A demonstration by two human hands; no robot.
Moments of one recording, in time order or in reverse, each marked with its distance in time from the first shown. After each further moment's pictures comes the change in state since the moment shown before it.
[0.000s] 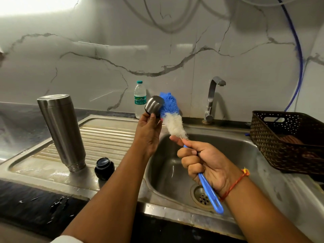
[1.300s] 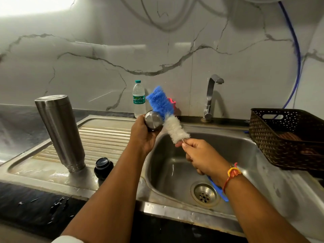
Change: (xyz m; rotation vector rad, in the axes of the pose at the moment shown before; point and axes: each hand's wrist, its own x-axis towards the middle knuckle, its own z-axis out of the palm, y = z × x) left_hand -0.002 0.016 0.001 -0.069 0.189 -0.171; right_hand 0.003 0.005 -0.004 -1.290 0.569 -0.432
